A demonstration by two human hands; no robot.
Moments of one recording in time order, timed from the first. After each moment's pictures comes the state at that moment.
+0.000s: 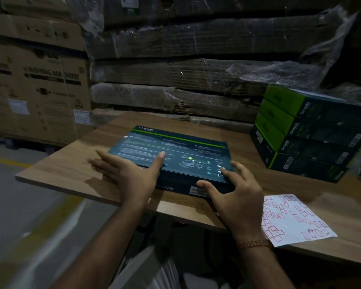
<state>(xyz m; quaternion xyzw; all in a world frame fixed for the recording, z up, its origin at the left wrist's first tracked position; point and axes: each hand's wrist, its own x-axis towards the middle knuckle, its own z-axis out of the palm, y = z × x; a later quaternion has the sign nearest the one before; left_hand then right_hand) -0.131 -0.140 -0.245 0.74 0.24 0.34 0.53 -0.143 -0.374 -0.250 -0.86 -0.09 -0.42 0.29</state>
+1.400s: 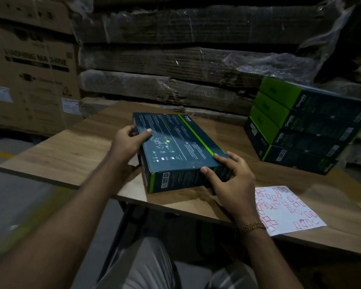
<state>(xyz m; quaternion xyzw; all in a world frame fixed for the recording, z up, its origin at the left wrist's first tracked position) -0.064 -0.090 -0.224 0.70 0.08 0.15 0.70 -0.125 -0.385 -0.249 -0.85 -0.08 -0.30 0.43</state>
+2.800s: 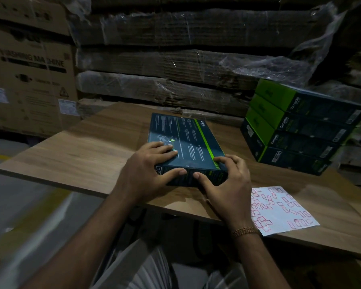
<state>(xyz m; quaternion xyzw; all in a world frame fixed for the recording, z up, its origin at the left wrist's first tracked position) -0.125 -0.133 -0.248 0.89 -0.18 0.30 0.30 -0.135 -0.380 -0.253 -0.87 -0.08 -0.36 0.33</state>
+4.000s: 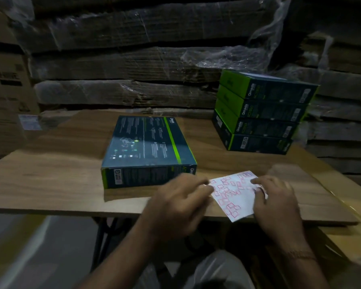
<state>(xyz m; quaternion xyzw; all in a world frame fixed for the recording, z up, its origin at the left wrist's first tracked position) -0.177 -0.264 -0.255 0.76 -0.44 0.41 0.24 -0.184 -0.539 -0.278 -0.93 0.09 -0.32 0.18</state>
